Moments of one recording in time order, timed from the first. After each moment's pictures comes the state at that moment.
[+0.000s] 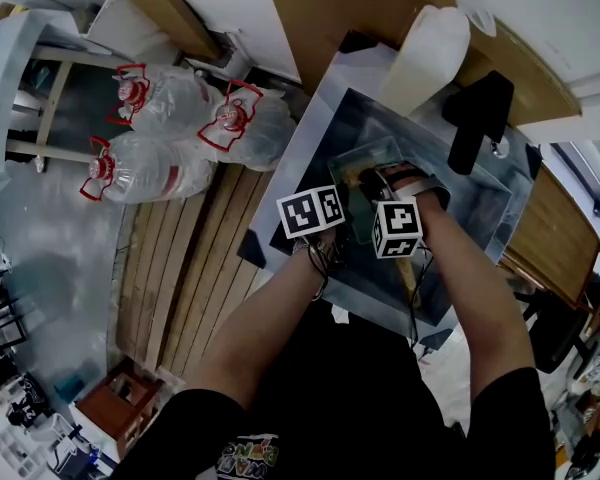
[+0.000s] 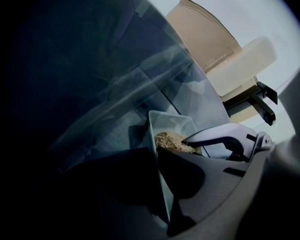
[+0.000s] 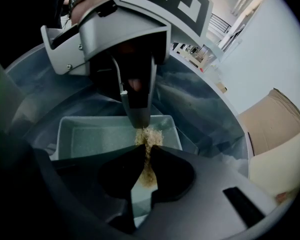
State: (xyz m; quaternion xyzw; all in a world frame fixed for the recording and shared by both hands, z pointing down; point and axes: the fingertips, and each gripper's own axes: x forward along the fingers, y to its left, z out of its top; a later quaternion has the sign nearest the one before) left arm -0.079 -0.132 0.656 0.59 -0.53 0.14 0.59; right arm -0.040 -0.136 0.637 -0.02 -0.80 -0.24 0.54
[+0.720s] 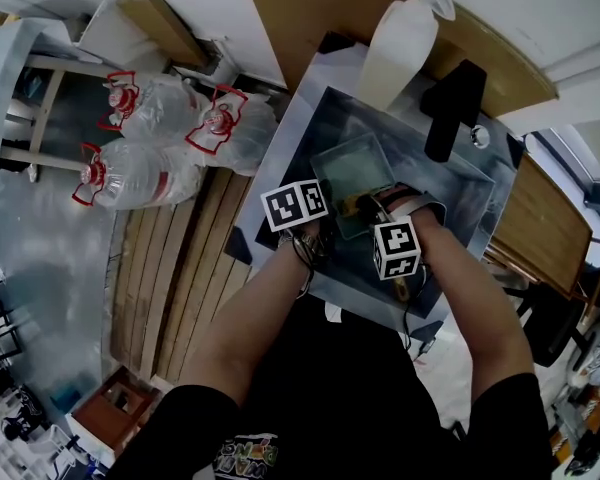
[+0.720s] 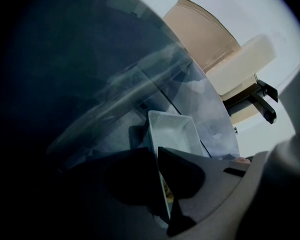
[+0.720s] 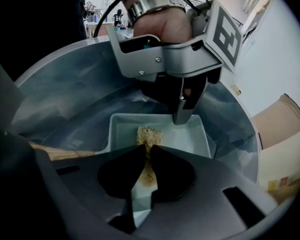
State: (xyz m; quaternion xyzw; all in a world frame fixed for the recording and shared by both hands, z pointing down) left arm -0.079 -0.133 0.656 0.59 -0.53 0.15 0.59; right arm 0.001 -0.072 0.638 -0.08 -0.79 -0.23 0.56
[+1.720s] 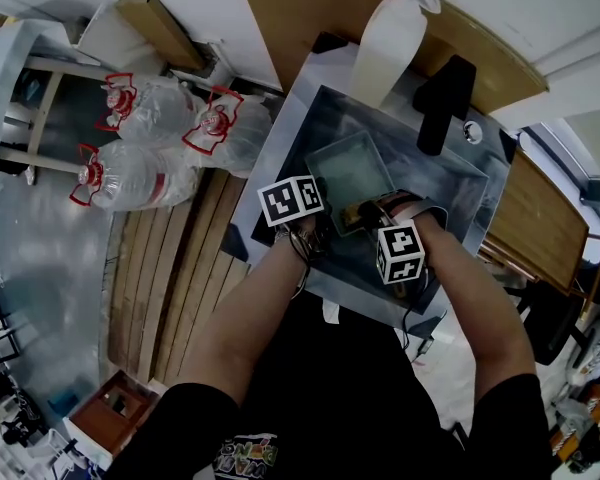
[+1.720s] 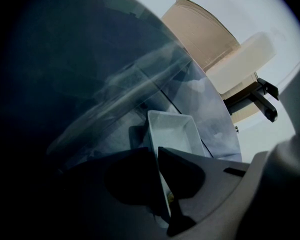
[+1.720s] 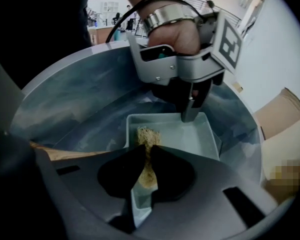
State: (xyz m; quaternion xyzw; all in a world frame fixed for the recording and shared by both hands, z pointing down) left arm -0.078 -0.134 0.657 0.59 -0.54 0.15 0.58; right arm 0.020 -0.052 0.634 -0.09 -0.80 -0.21 0.56
